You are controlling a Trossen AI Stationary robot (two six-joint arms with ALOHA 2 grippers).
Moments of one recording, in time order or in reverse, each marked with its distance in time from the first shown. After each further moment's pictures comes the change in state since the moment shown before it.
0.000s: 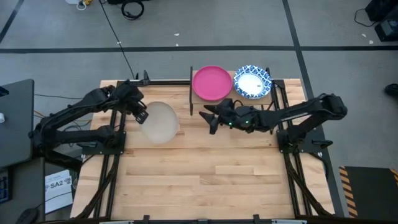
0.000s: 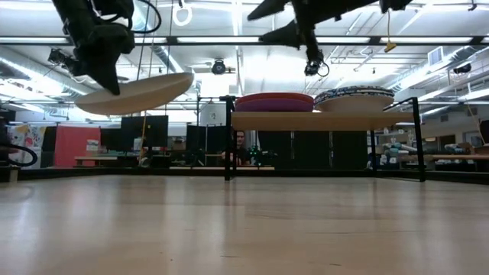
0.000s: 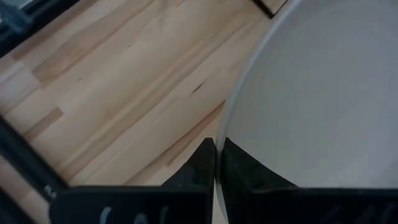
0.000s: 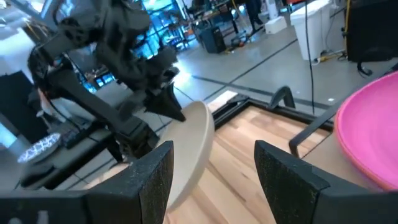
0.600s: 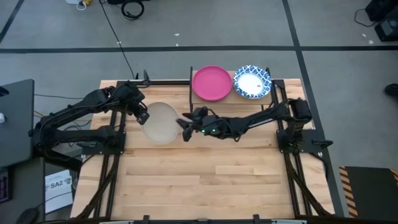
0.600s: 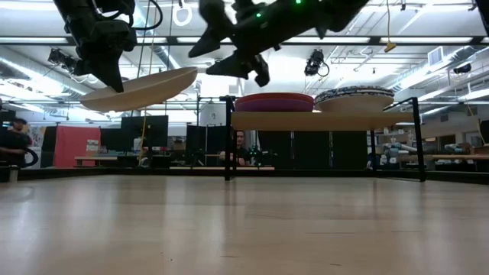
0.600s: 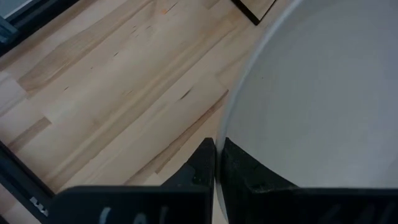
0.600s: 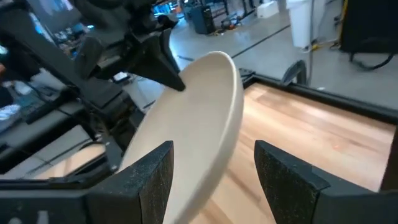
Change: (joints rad) left arm -0.045 0.000 0.000 0.034 0.000 -0.026; right arm 0.000 0.450 0.303 0.038 0.019 -0.021
